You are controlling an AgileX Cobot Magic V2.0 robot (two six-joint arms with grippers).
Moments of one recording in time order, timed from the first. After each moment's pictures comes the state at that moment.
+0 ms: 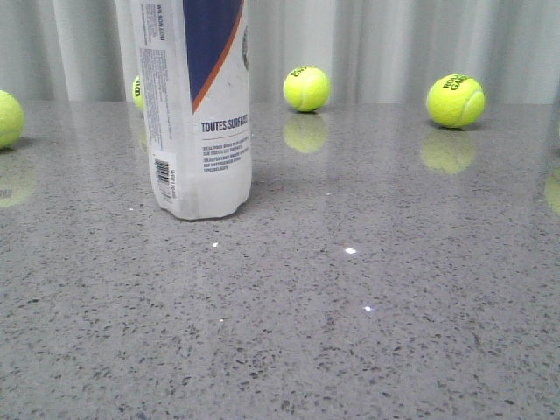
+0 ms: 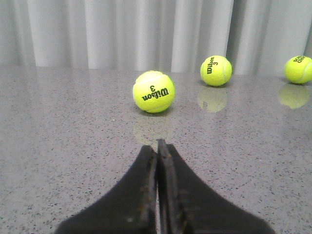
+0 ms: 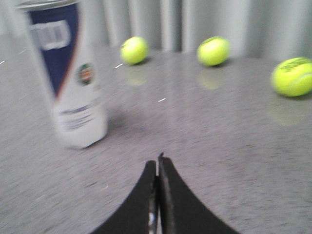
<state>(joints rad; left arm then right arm) -0.04 0.00 0.00 -0.02 0.11 -0.02 0.46 0.24 -0.28 0.06 0.21 0.05</state>
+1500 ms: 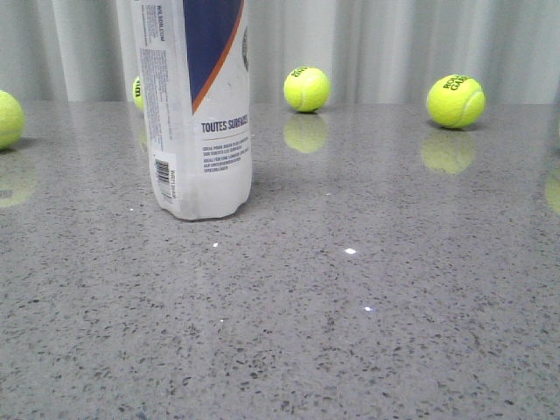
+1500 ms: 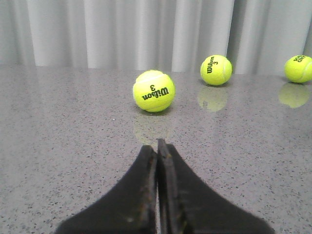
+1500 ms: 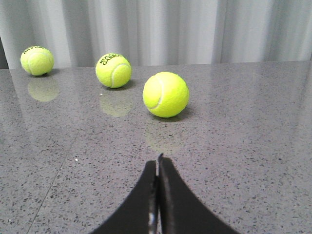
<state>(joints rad) -0.04 0.00 0.00 -0.02 0.11 -0.02 -0.06 -0.01 0.03 -0.03 0.07 0.06</state>
